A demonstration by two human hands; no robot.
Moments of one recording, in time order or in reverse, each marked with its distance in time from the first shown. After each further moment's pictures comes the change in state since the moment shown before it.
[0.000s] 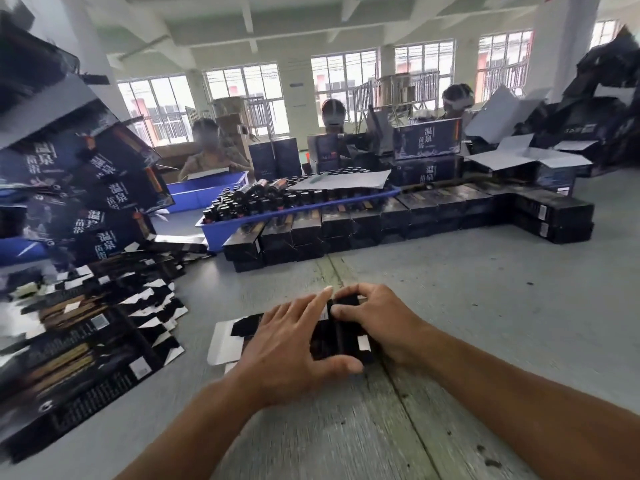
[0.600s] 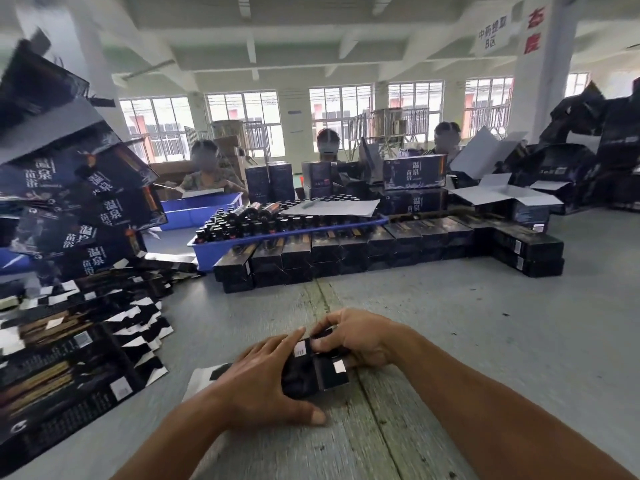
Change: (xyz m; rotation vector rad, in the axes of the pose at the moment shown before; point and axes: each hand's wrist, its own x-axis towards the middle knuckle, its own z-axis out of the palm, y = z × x) left_hand -0.003 -0.020 -0.004 -0.076 -0.279 -0.161; right_hand 0.032 -0.010 -0.013 -0.130 -0.325 0.271
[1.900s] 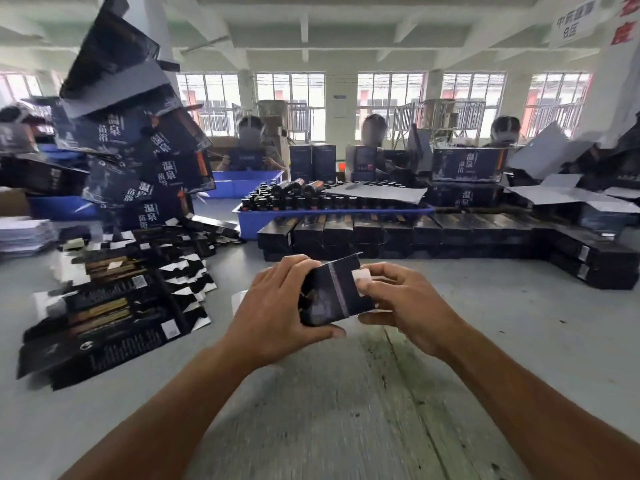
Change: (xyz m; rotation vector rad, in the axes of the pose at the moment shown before) left_hand -0.019 -0.005 -0.020 0.067 0.723 0.220; right_hand -0.026 -0.006 0.017 0.058 0.173 -0.447
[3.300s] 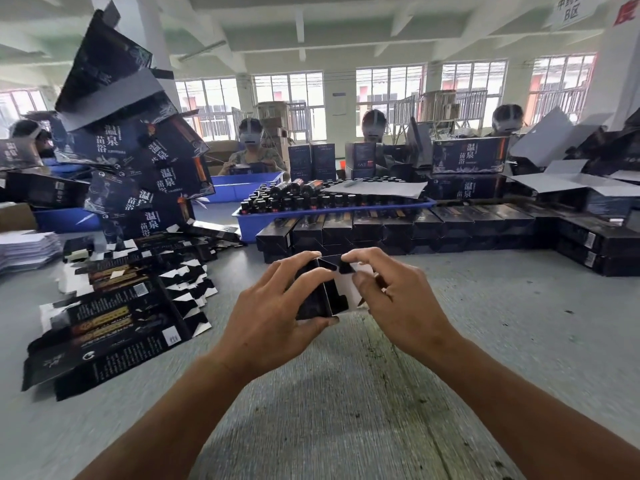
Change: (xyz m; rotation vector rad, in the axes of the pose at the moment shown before) left_hand -0.004 0.010 -0.008 0.111 0.152 0.197; right_hand -0.020 -0.010 0.017 -0.683 0.239 -0.536
